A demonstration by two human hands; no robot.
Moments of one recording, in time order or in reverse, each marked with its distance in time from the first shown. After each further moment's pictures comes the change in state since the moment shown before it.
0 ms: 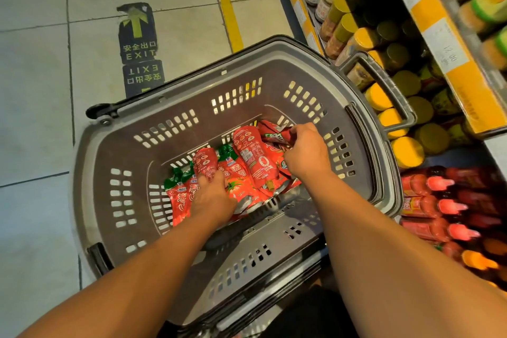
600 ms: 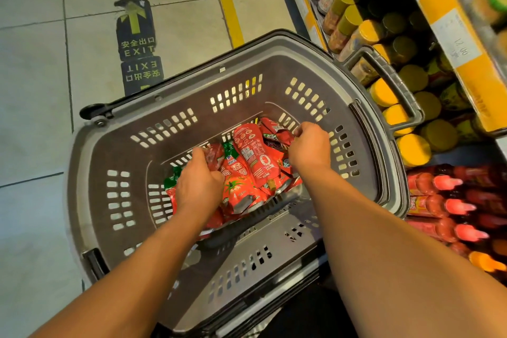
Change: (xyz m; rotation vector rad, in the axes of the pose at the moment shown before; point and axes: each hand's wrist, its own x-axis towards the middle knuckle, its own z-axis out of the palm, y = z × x) left_hand -0.004 0.012 -0.038 -0.151 0.413 0.032; right_hand 0.015 0.000 0.008 0.104 0.084 0.189
